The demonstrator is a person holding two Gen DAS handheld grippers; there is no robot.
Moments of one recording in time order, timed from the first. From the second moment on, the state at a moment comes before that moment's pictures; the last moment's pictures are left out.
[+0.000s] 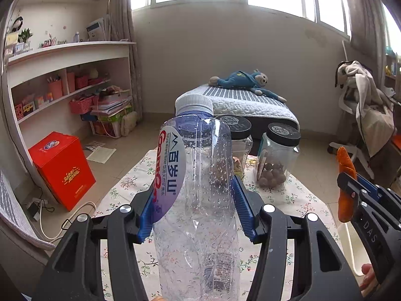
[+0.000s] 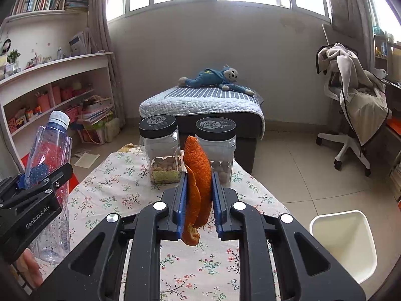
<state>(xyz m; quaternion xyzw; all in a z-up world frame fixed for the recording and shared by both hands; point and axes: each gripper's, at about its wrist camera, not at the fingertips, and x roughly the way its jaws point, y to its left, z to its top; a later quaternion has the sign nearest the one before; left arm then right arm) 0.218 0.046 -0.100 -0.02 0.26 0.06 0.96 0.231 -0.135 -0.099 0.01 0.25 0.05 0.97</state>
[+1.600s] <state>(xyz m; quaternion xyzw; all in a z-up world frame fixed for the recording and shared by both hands) 0.208 -0.124 -0.119 0.00 0.28 -0.08 0.96 0.191 -0.352 -0.094 0.08 0.25 -0.19 0.95</state>
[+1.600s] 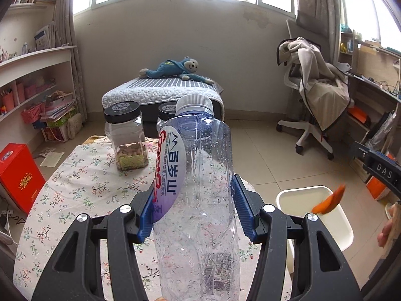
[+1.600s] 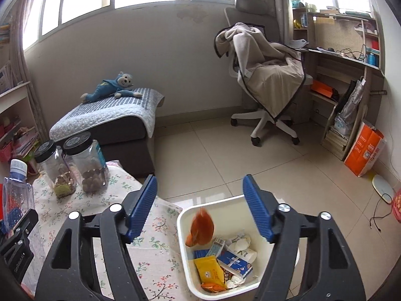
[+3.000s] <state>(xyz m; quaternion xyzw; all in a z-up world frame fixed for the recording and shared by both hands) 0.196 -0.161 -0.048 0.06 0.22 -0.09 0.97 0.120 -0.340 -0.026 0.11 0.10 -0.27 0.95</state>
